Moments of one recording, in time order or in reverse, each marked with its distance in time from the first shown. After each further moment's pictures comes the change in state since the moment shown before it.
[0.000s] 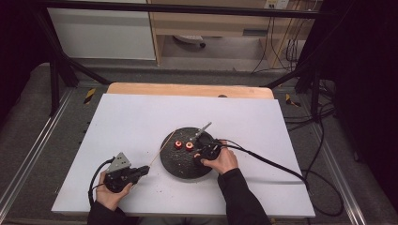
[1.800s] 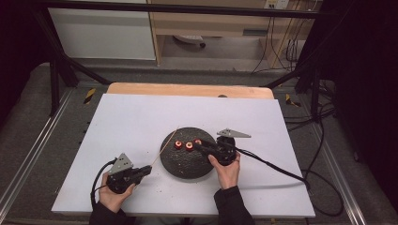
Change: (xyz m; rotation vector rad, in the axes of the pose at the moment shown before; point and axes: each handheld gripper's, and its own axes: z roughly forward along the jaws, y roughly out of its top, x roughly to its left) left arm -0.008 0.001 0.003 -0.029 0.014 -0.006; right arm 0.005 -0.045 -0.034 -0.704 0.113 0.440
